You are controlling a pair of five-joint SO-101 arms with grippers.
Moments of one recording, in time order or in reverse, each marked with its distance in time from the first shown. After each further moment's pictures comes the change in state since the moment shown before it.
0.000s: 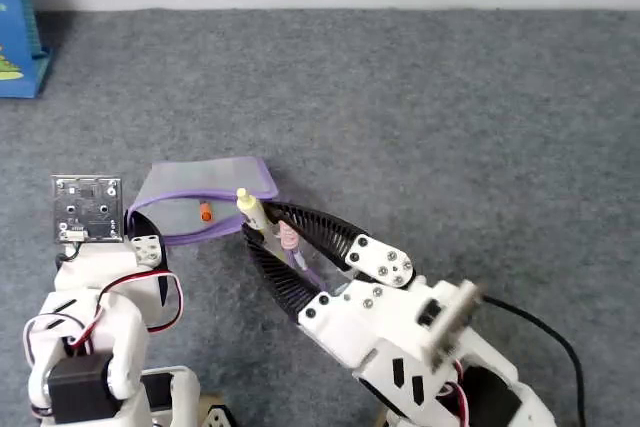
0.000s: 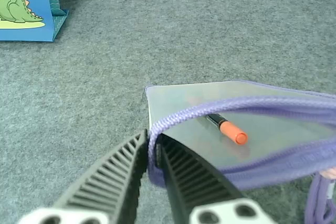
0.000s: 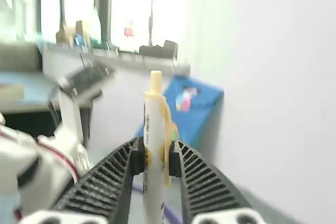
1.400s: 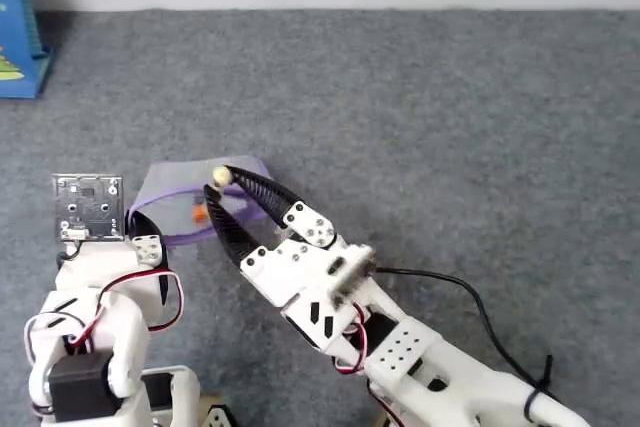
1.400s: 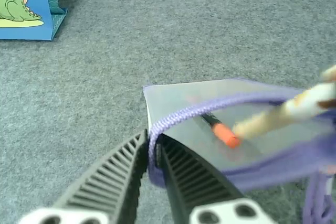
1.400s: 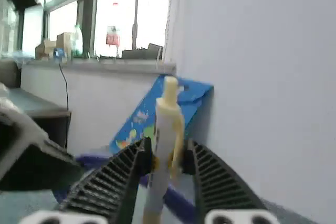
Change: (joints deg) left arm 0.0 0.3 0.0 0.0 0.0; right arm 4.0 48.2 18.6 -68.7 0.2
